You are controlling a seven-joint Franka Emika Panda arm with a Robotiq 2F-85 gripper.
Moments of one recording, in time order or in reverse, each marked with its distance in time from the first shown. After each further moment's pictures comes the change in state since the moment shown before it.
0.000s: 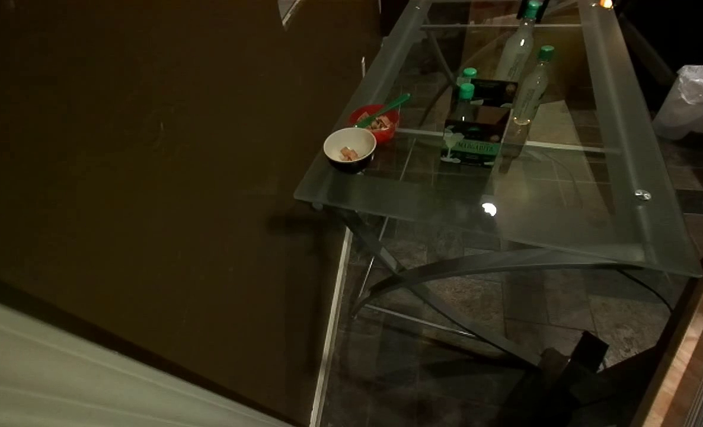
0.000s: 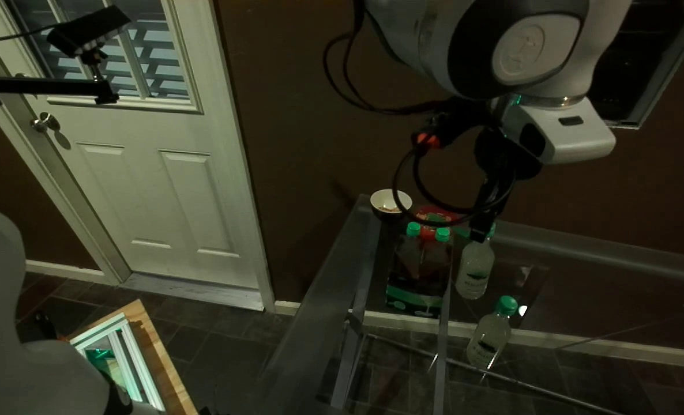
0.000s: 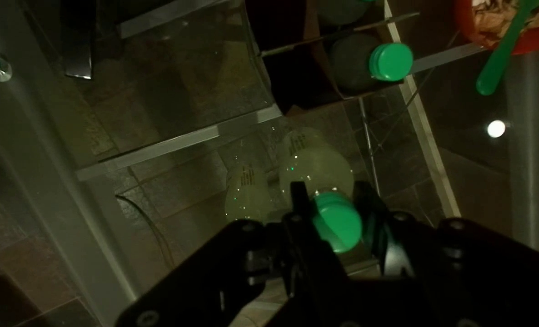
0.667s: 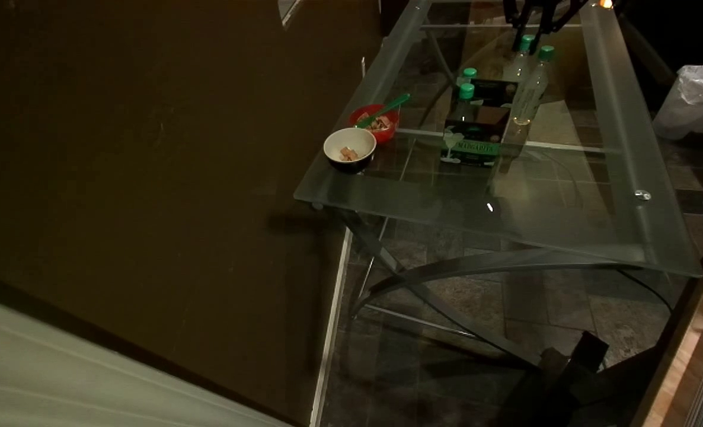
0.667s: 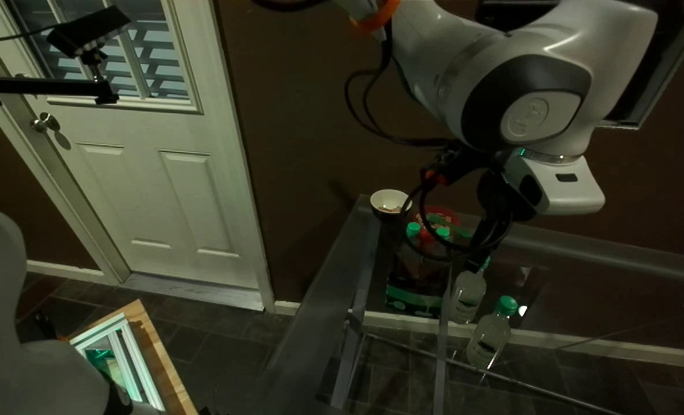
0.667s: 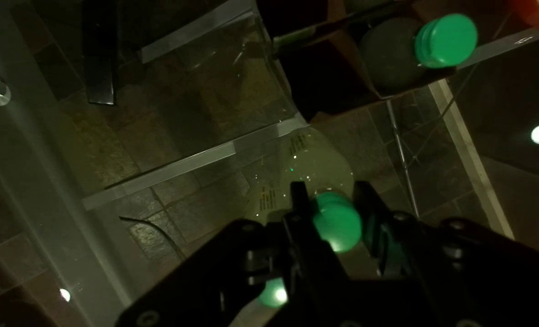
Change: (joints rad) arm -0.011 0.127 -0.017 0.035 0.053 0.000 0.000
